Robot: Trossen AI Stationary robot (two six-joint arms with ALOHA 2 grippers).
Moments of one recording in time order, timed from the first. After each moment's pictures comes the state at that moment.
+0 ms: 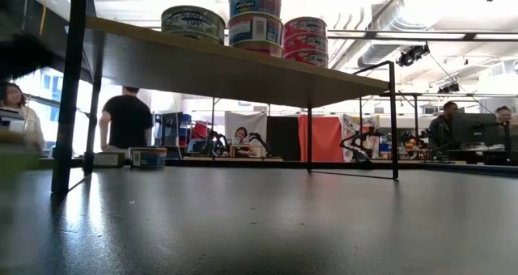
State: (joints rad) left arm -0.82 2.06 1.29 -0.22 -0.37 -0.93; right arm 1.00 1.65 1.30 -0.67 0.73 1.41
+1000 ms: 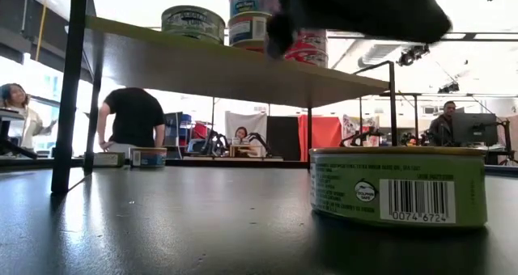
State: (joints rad) left arm -0.52 2.16 1.60 -0.13 -0.38 -0.43; right arm 0.88 1.66 1.10 -0.60 0.32 1.59
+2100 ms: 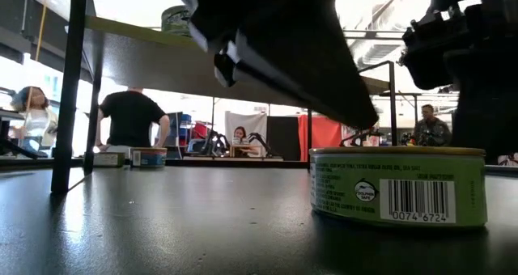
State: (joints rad) left arm -0.57 2.20 1.58 -0.28 -0.48 -0.52; right arm 0.64 1.70 0.80 -0.02 0.26 1.54
